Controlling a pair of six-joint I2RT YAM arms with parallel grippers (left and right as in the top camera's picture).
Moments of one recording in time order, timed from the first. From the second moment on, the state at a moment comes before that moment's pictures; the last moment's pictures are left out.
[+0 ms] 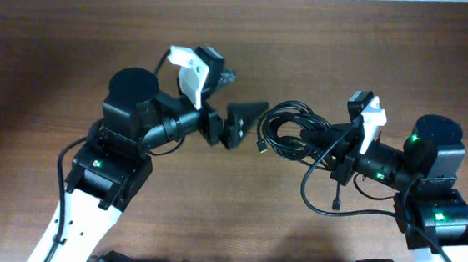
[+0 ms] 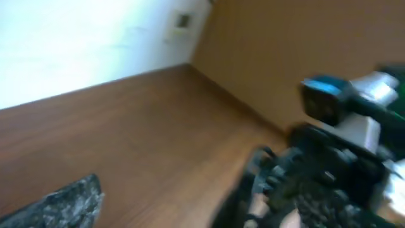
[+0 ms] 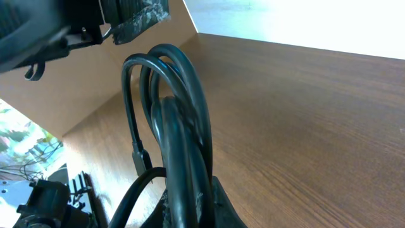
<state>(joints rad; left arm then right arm) -0.42 1.13 1.11 -0.22 0.64 -0.21 0.05 0.86 0.85 -0.43 -0.92 0.04</state>
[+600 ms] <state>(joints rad) -0.48 1.18 1.11 -0.27 0.80 -0.09 0.05 0.86 0.85 -0.35 -1.03 0.04</state>
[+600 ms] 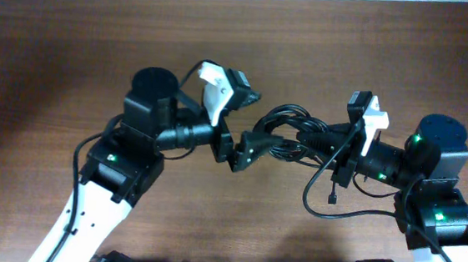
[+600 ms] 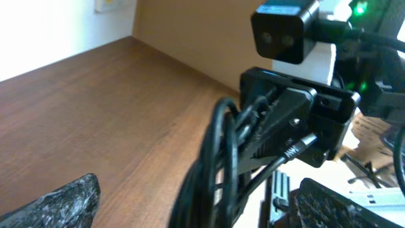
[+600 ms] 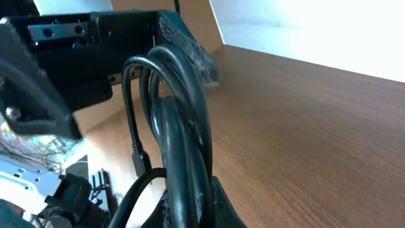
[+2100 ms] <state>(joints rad) -0.44 1.23 1.07 0.31 0.99 -0.90 0.06 0.85 0.90 -0.34 -1.05 0.02</state>
